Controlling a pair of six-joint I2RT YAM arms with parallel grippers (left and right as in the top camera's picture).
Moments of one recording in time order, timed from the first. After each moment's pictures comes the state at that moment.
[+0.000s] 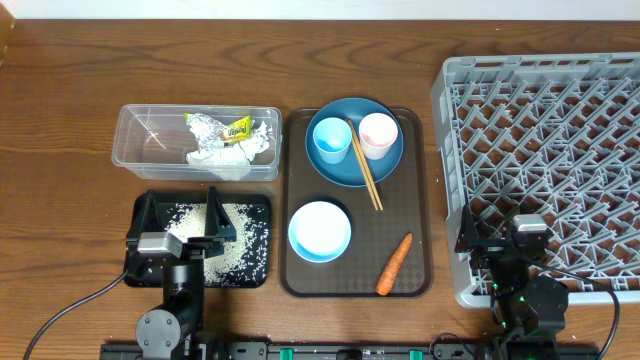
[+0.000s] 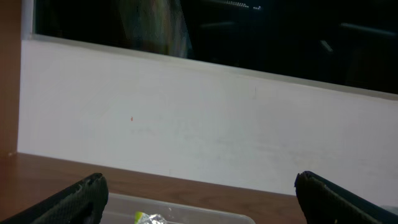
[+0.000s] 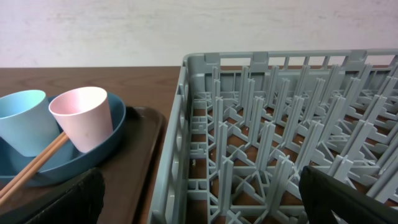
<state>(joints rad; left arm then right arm) -0.07 0.01 0.01 0.32 -0.09 -0.18 0.02 0.08 0.01 -0.07 -0.05 0.05</state>
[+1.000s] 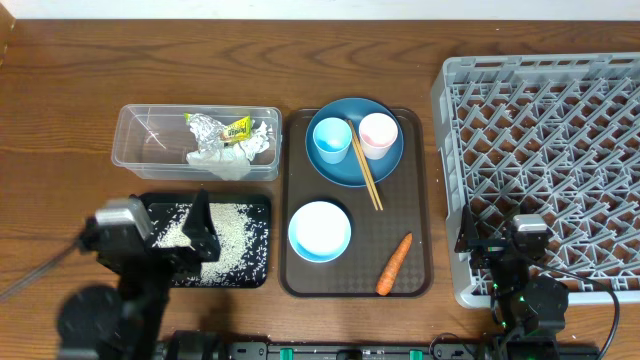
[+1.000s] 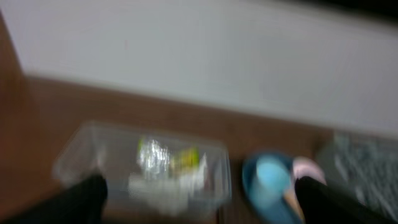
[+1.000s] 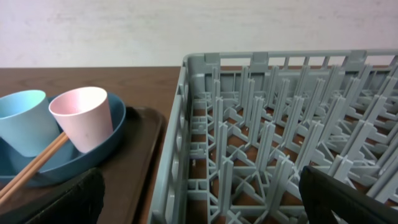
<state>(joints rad) -0.07 0.43 0.94 -0.74 0.00 -0.22 0.02 0.08 0.01 -0.07 -0.05 0.05</state>
